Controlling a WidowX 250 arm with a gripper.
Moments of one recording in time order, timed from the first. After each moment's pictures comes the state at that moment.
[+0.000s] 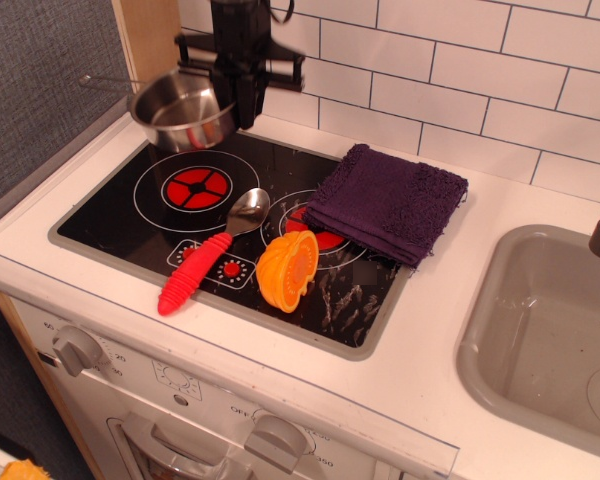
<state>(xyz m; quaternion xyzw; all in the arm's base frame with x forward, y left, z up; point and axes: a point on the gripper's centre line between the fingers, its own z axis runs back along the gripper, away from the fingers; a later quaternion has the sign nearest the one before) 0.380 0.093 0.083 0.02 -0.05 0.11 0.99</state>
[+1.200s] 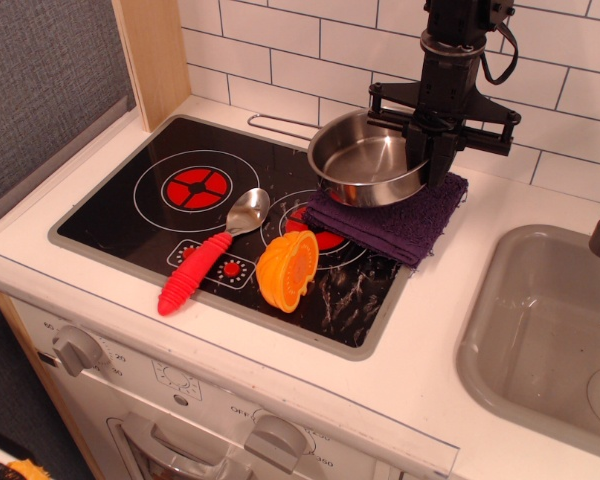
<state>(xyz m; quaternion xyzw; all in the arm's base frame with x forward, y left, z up) 0.394 -0.064 0.057 0.00 -0.04 0.02 1.00</state>
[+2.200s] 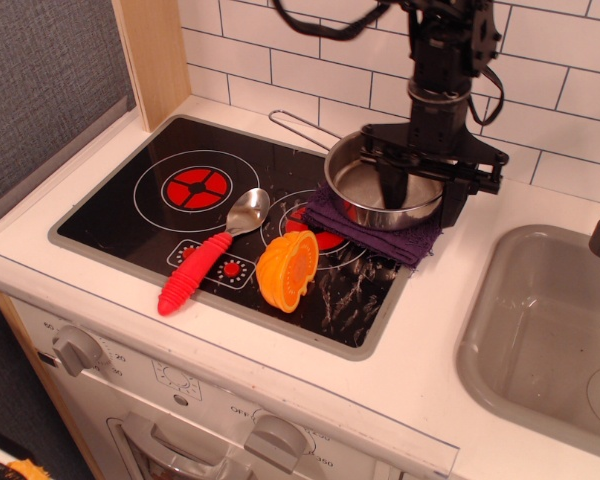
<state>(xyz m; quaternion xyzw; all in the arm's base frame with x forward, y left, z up) 0.377 -0.065 0.044 -0.01 -0.08 0.02 1.00</state>
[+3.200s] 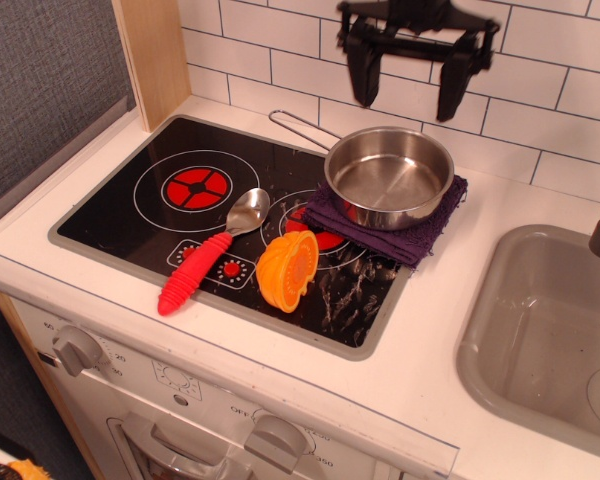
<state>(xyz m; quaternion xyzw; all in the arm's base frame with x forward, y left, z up) 0.391 -0.043 0.123 -0.01 -0.05 0.03 1.00</state>
